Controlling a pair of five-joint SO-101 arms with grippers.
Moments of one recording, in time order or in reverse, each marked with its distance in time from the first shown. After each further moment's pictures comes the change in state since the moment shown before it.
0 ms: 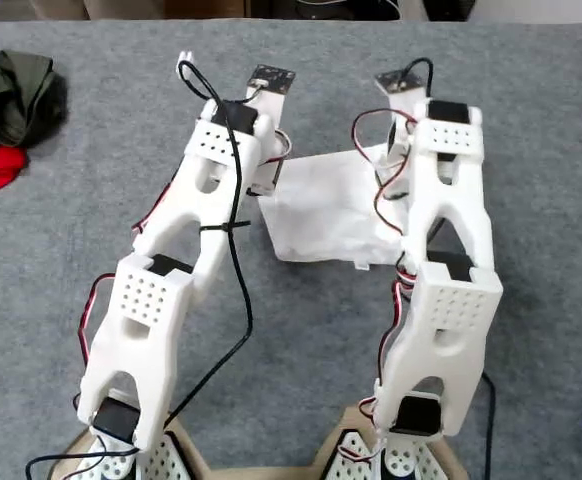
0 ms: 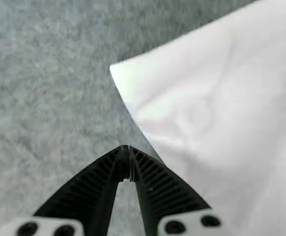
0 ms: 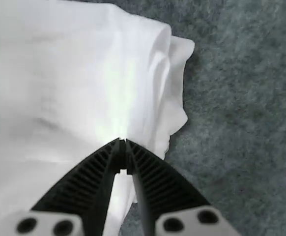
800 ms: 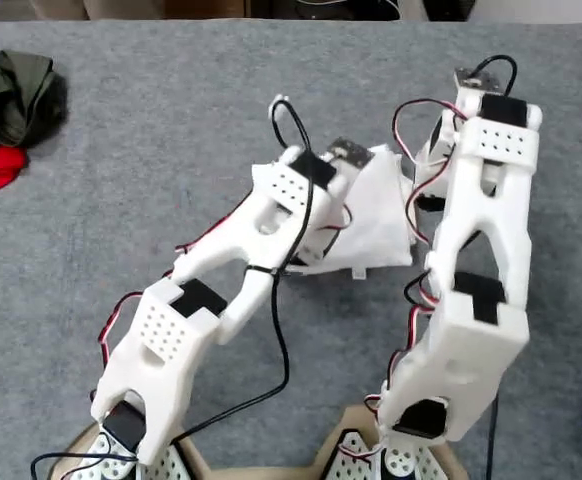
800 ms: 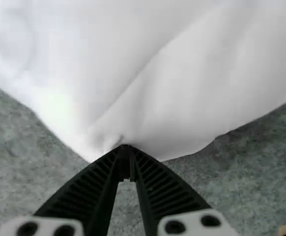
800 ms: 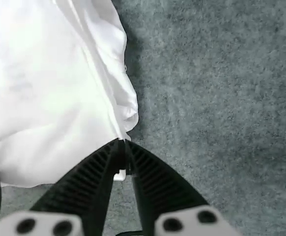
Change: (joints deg) left arm 15.1 -9.1 25.7 -3.9 -0.1; right arm 6.8 -16.5 11.1 8.3 -20.3
